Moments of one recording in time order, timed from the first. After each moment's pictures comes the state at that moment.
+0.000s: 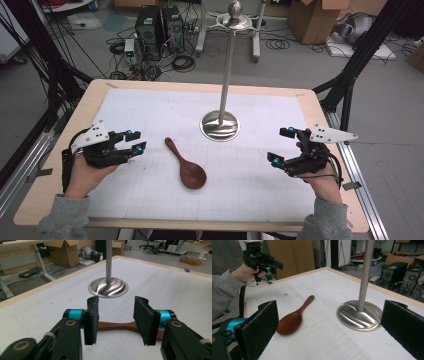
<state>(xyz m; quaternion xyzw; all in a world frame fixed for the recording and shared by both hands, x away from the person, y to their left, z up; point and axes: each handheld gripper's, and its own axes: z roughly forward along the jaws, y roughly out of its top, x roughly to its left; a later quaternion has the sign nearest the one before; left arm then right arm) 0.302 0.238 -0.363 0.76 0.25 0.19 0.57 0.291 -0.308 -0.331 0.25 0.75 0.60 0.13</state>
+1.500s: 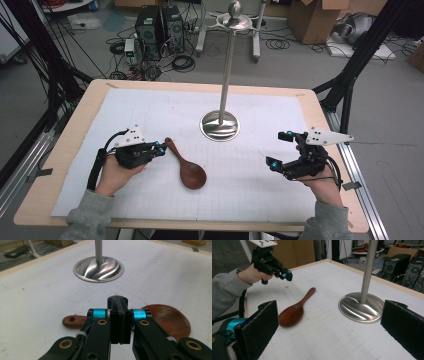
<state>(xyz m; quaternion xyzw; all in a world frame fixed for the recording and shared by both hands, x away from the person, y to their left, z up) 0.320 0.178 -0.393 0.80 0.27 0.15 0.51 0.288 -0.305 -0.336 0.25 0.77 0.58 0.12</state>
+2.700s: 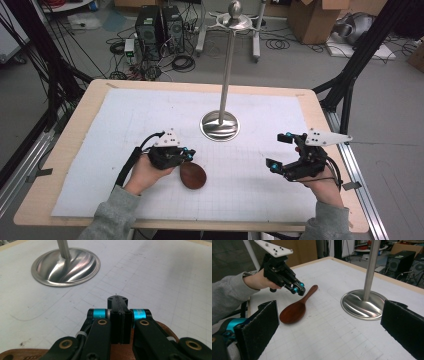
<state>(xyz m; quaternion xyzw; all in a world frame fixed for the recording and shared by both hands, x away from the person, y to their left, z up) 0.334 0.101 -0.410 0.84 0.24 0.10 0.48 0.288 -0.306 -0.339 0.25 0.77 0.58 0.11</state>
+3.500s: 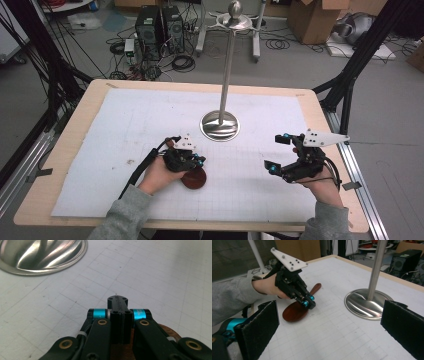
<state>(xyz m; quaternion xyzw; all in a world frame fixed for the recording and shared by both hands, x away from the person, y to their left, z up) 0.343 0.069 -0.435 0.86 0.24 0.07 0.44 0.288 -0.302 -0.340 0.23 0.78 0.57 0.10</state>
